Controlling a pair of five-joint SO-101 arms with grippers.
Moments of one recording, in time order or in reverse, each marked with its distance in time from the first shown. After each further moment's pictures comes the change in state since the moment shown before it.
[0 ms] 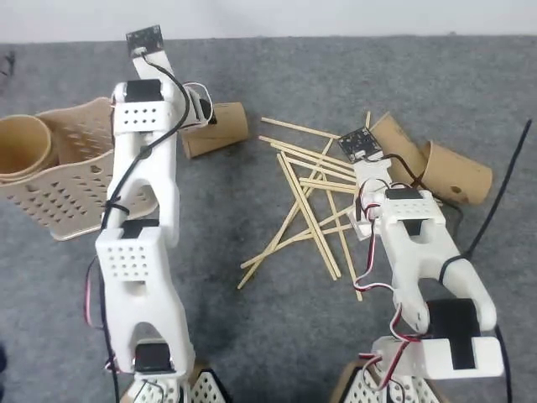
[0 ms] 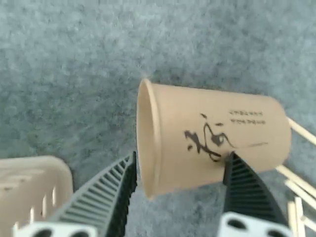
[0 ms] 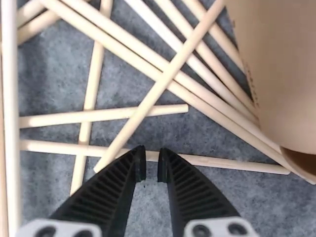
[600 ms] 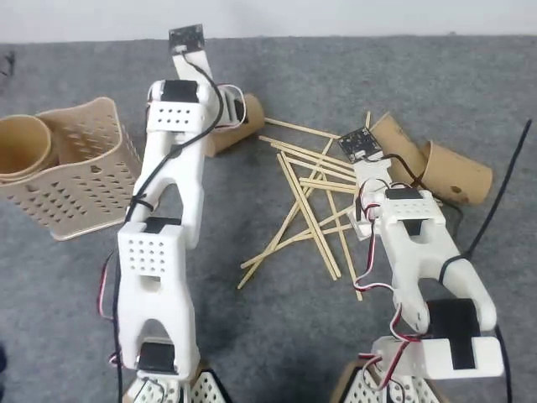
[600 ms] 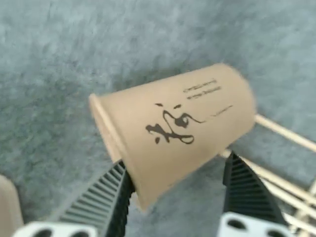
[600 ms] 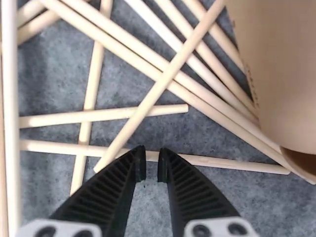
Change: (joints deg) left arm 7.5 3.1 -6.2 -0.3 0.0; right arm 0.0 0.0 0.0 0.0 0.0
